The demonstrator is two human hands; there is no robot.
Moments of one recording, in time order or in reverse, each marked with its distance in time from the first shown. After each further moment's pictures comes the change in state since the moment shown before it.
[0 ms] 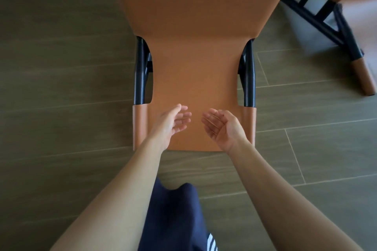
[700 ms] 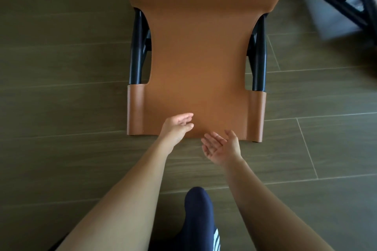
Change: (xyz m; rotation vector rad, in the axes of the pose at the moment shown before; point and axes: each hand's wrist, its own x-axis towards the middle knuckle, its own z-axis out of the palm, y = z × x) left_hand 0.026 -0.094 -0.001 0.392 -0.040 0.052; right_hand 0.054 0.091 -0.071 0.207 0.219 0.256
